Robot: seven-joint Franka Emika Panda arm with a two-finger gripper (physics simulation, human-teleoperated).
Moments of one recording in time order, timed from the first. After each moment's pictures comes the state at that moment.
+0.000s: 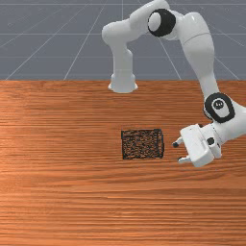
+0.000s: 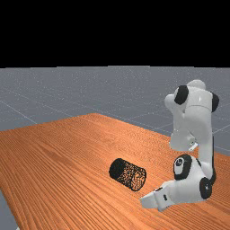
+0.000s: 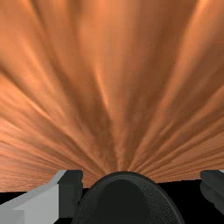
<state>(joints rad) 0.77 1.09 -0.27 -1.32 -0.57 1.78 0.11</state>
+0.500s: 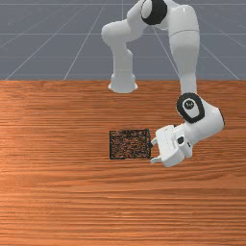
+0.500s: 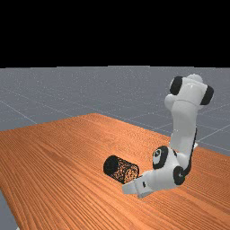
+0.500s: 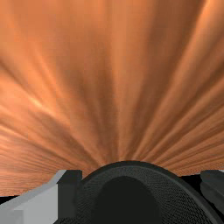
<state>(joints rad) 0.71 0.96 -0.35 -1.61 -0.67 1.99 0.17</state>
